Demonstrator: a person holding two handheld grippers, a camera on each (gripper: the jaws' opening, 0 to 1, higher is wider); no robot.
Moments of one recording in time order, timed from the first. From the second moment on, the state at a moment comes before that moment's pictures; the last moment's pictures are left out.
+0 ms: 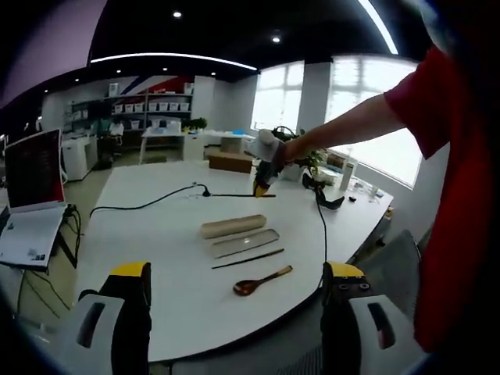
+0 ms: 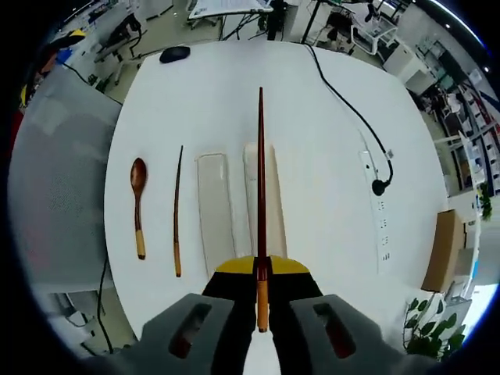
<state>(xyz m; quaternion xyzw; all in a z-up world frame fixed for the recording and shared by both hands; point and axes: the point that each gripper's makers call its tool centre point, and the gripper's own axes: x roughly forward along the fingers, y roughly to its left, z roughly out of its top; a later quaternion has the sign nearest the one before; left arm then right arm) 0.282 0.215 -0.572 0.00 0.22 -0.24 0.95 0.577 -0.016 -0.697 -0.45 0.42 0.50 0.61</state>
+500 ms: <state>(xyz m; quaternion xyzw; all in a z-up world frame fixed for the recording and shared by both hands) 0.288 0.214 -0.573 0.01 0.22 -0.23 0.95 0.595 -0.017 -0.731 -0.44 0.42 0.49 0.62</state>
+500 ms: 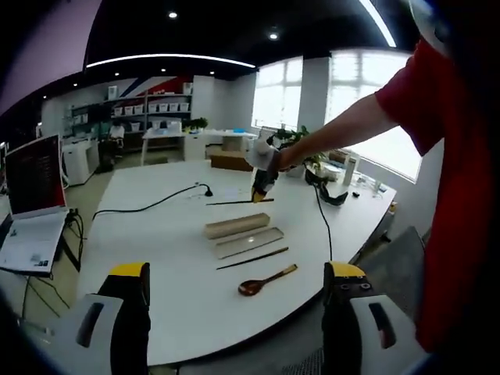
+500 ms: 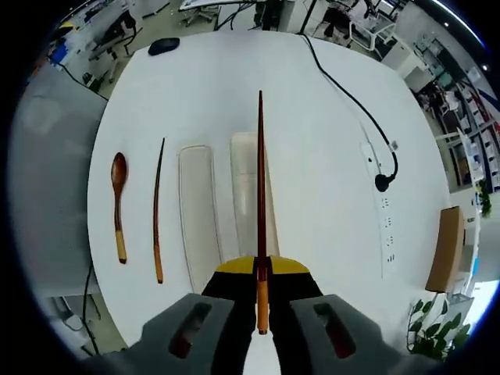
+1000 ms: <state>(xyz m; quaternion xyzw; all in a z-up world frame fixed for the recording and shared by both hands) 0.285 0.219 -0.581 0.02 0.24 -0.22 0.95 0.589 -0.017 -0.770 -0.43 0.44 0.50 0.61</state>
